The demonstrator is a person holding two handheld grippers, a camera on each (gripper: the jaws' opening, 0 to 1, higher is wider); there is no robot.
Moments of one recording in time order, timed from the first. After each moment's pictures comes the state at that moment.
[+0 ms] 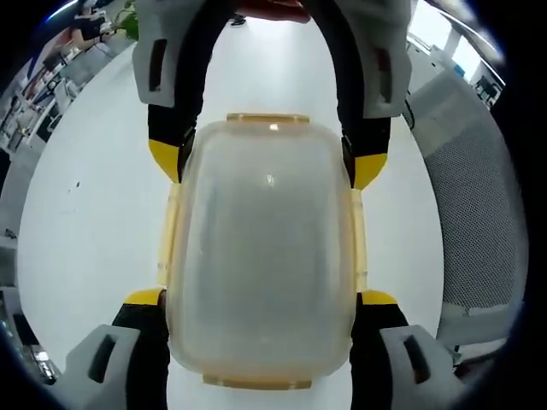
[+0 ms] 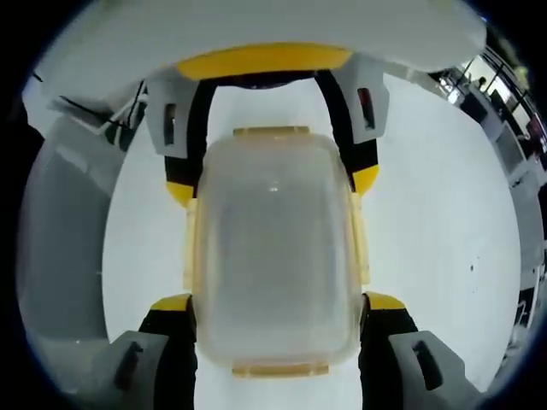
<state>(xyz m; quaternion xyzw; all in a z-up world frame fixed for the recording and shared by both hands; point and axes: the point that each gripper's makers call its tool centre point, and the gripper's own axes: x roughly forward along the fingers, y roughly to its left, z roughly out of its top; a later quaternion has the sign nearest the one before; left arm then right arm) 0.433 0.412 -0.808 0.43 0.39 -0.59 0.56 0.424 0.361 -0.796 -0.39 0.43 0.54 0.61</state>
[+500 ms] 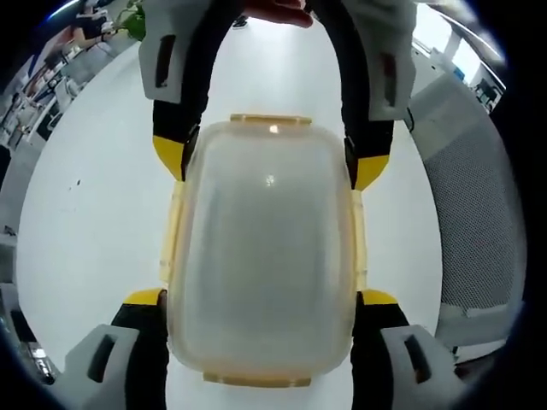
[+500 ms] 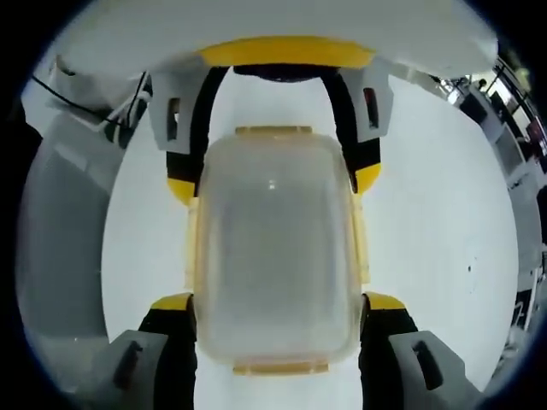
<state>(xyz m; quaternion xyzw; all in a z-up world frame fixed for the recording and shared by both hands) 0.434 0.414 -0.805 0.43 0.39 -0.59 0.57 0.423 0.361 -0.794 -0.40 0.43 0.54 0.60</state>
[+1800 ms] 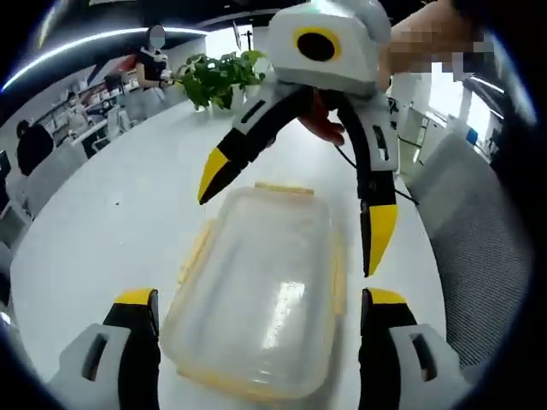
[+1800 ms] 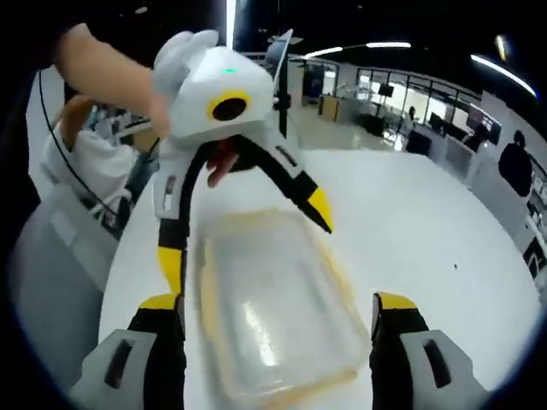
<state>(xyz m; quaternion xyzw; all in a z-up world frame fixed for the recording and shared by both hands) 0.430 0.395 -0.768 0.24 0.24 -0.60 0.73 0.427 0.384 -0.752 -0.18 0.25 0.52 0.79</state>
